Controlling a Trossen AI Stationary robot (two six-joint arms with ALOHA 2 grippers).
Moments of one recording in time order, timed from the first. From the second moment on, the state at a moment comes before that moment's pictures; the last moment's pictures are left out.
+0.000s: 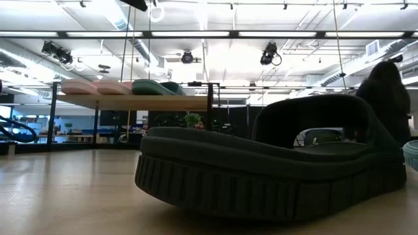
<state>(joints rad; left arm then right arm) -0.17 1.11 1.27 -0.87 -0.81 -0.40 0.78 1.90 1.44 -1.10 -0.06 1.23</state>
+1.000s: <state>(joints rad) -0.17 1.17 1.27 -0.89 -0.81 -0.35 0.76 1.90 1.45 -1.28 0.20 1.21</state>
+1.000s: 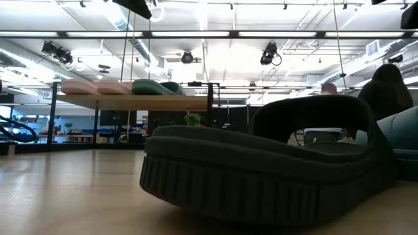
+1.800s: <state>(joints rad) -0.17 1.17 1.27 -0.89 -0.81 -0.36 0.73 1.90 1.39 -1.20 0.21 0.97</state>
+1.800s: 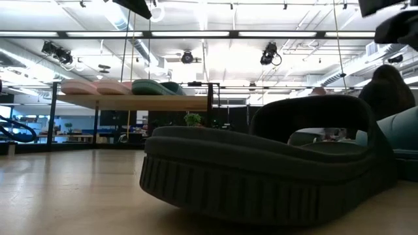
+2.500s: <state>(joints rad) -0.17 1.17 1.27 -0.89 -0.81 -0.36 0.68 1.90 1.23 -1.15 0.56 0.99</state>
